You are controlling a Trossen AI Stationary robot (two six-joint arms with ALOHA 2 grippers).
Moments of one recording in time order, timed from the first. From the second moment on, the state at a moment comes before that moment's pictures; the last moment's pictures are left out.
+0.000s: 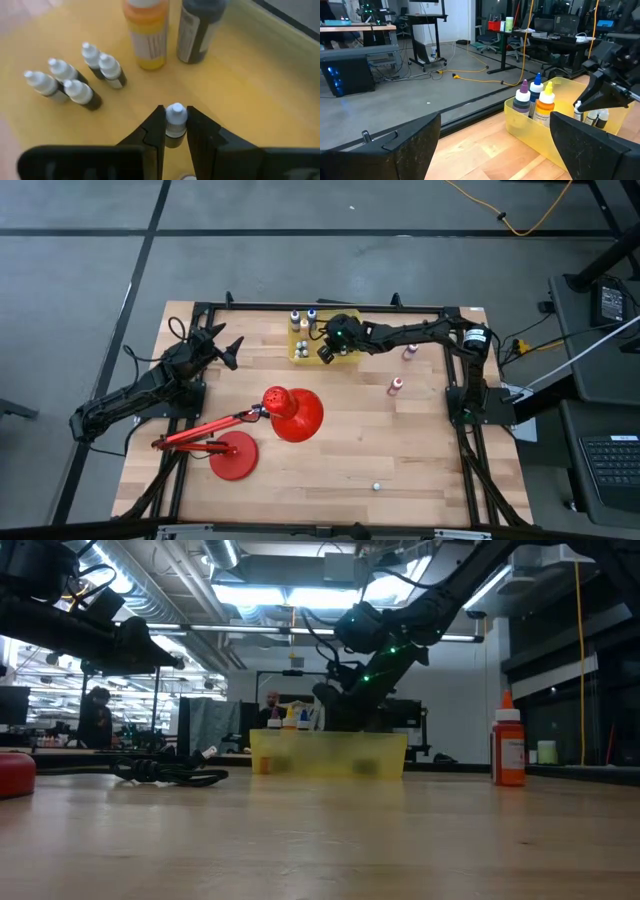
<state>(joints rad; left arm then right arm) 0.54 0.06 0.06 -0.09 -0.40 -0.09 -0.36 1.96 1.19 -0.01 0.22 0.25</state>
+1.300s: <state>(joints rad) 0.54 0.06 0.06 -0.09 -0.40 -0.09 -0.38 1.96 1.14 0.01 0.18 0.23</state>
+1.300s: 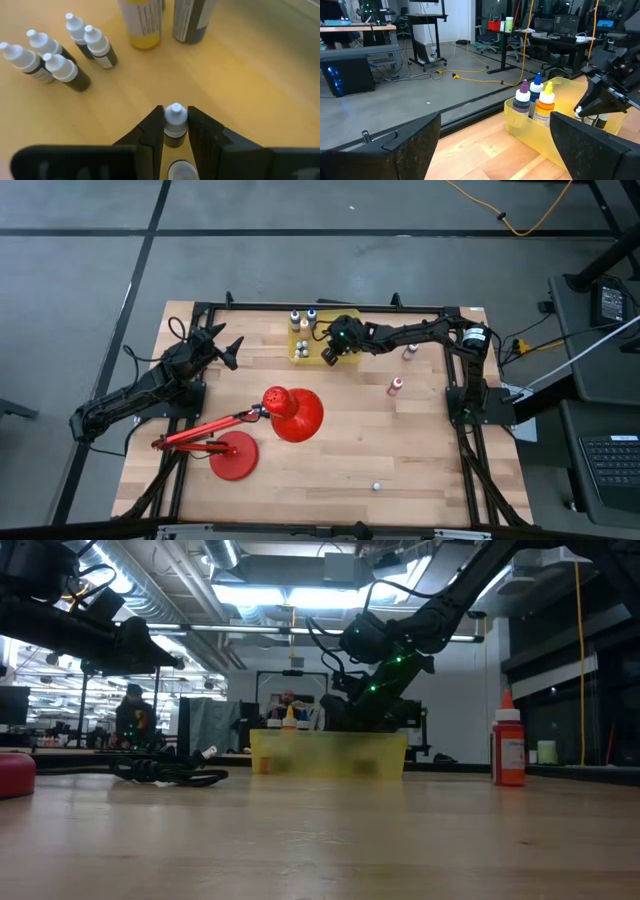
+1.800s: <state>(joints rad) 0.54 0.06 0.06 -0.09 -0.40 -0.09 -0.38 1.96 1.14 0.01 0.16 0.23</state>
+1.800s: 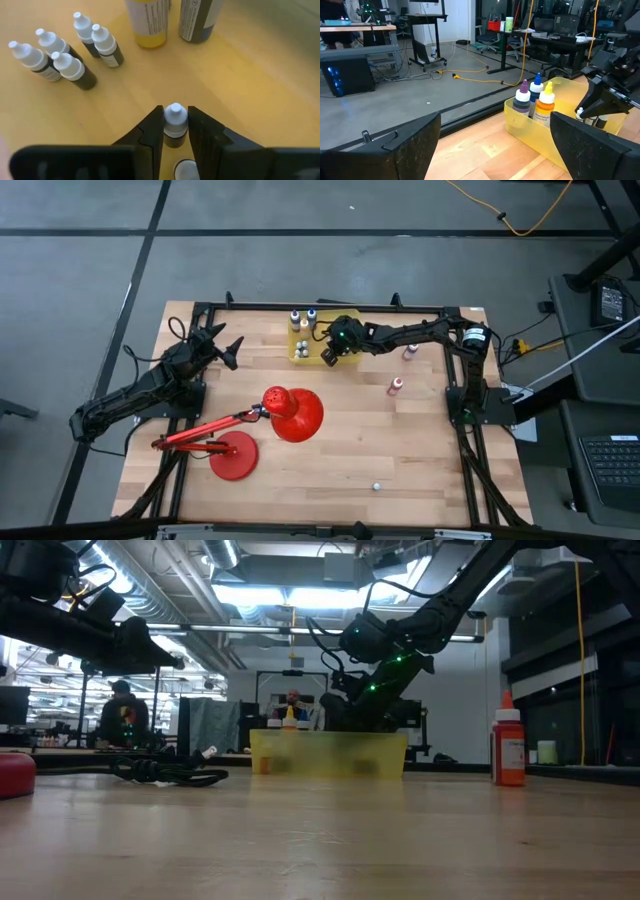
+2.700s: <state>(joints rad) 0.54 0.06 0.06 -0.09 -0.40 -0.09 -0.38 1.94 1.20 -0.03 0.20 0.20</state>
